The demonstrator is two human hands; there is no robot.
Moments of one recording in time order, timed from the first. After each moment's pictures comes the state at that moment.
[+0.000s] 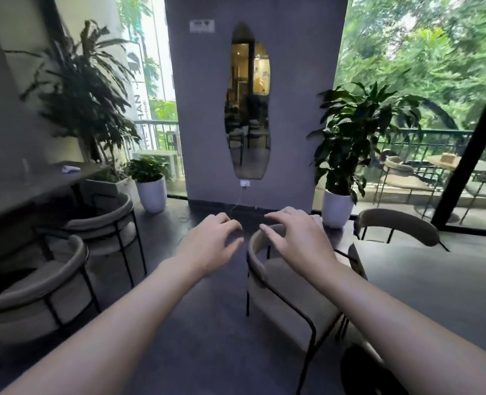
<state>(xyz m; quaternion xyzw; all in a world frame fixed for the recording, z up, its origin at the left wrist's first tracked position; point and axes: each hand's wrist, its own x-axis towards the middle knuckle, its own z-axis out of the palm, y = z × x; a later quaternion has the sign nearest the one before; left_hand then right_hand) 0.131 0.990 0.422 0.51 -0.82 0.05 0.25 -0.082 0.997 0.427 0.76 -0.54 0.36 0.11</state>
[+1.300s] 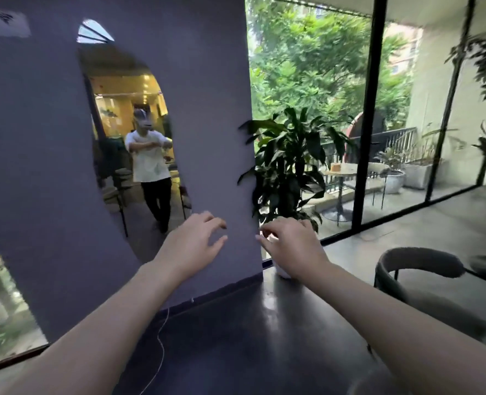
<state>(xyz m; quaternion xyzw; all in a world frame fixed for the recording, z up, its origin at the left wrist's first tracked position) 0.151 0.005 0.486 0.22 -0.94 0.05 0.26 -0.044 0.134 0.446 0.55 -0.74 0.31 0.22</state>
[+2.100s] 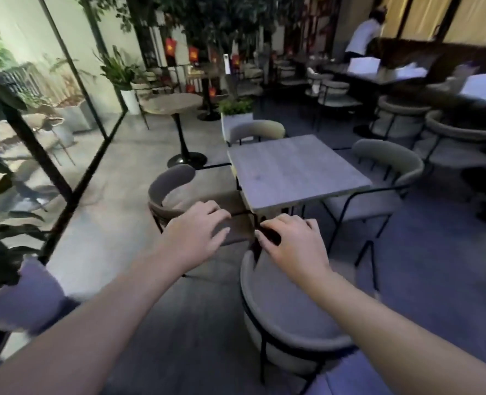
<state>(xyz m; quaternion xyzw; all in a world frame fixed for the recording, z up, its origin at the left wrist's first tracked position) -0.205 0.006 0.321 -0.45 -0.87 -0.13 0.13 -0.095 0.201 0.274 -0.10 -0.94 0.10 0.30</state>
